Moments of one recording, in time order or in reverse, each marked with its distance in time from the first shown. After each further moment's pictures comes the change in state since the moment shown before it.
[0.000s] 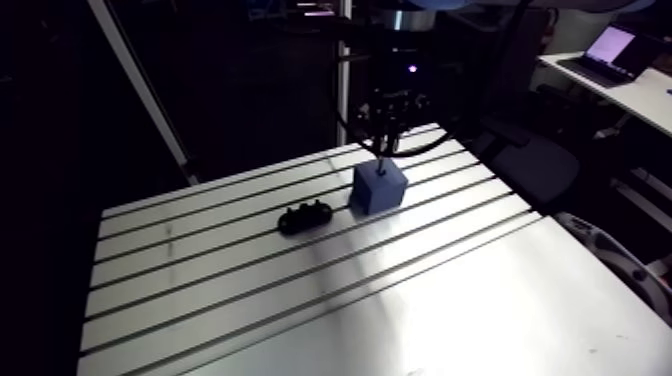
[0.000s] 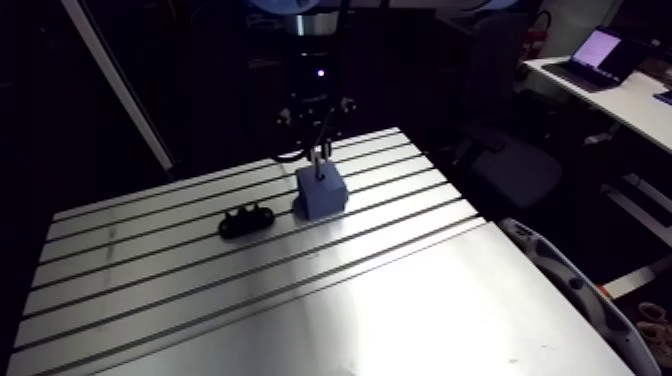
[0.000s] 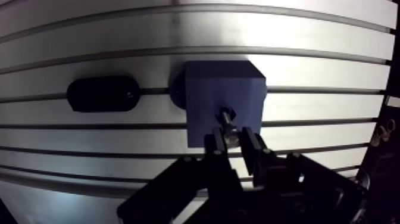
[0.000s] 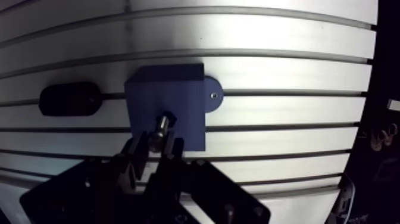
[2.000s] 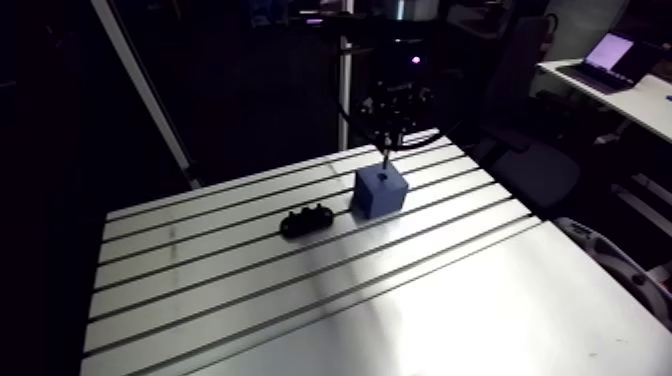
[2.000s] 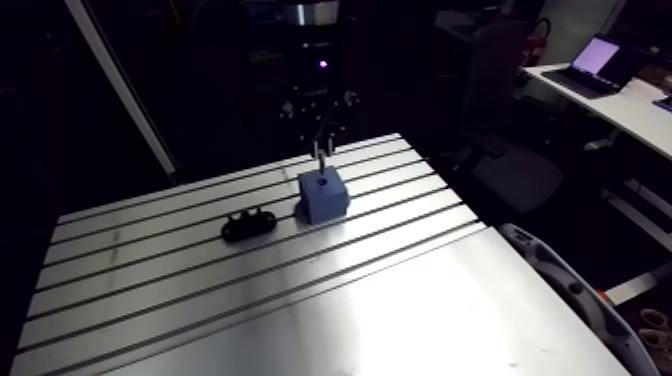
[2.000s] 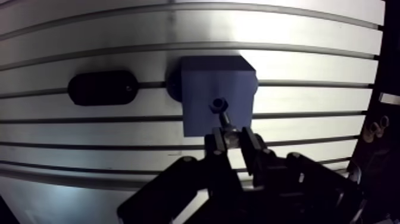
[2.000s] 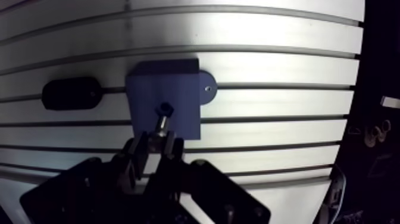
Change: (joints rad) arm 0.006 -0.017 -0.029 0.042 -0.024 0.002
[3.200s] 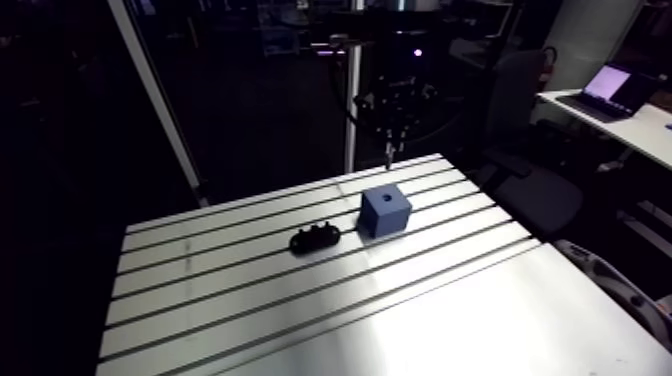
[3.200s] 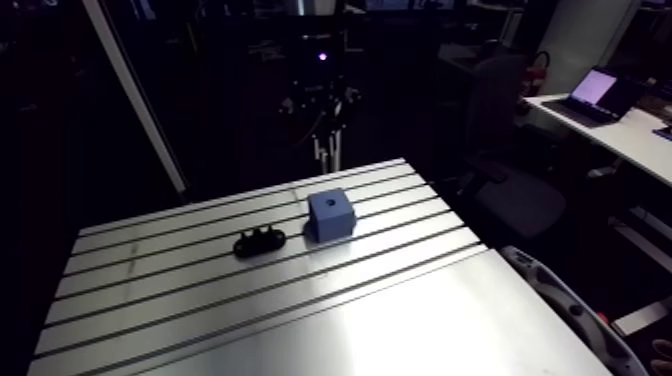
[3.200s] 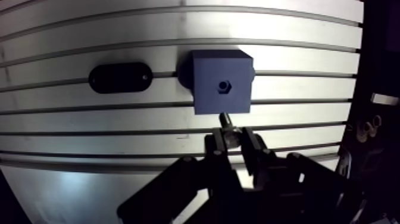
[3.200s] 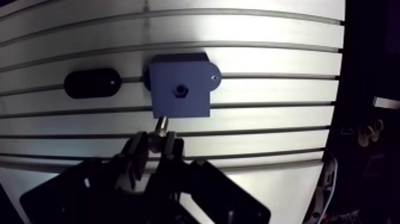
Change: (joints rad) arm 0.027 -0.085 -0.031 0.078 -0.009 0.026
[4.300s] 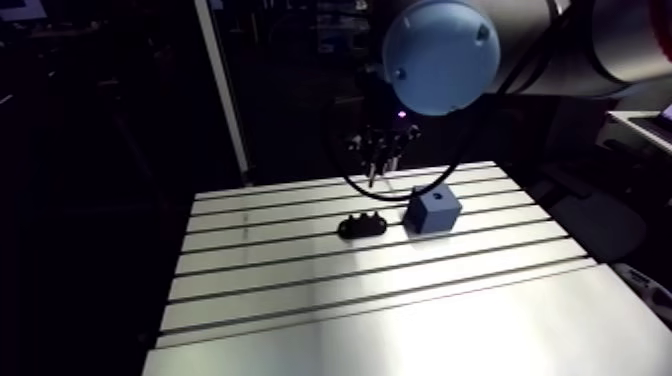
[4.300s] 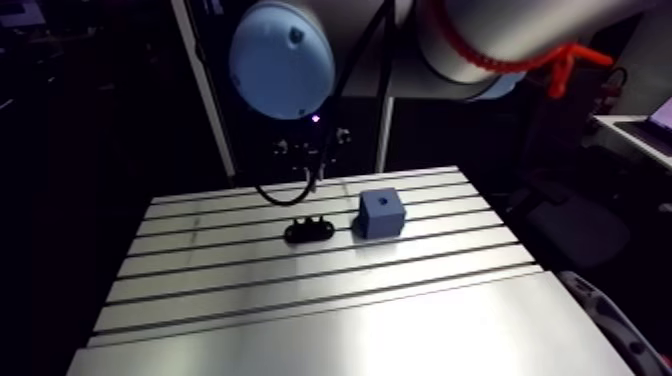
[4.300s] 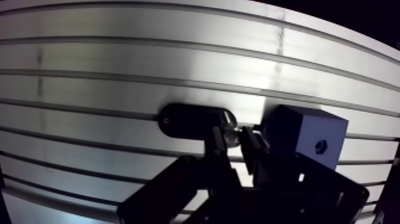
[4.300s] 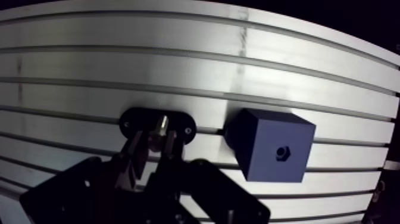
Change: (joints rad) arm 0.178 -0.008 0.228 -0.414 0.073 0.046
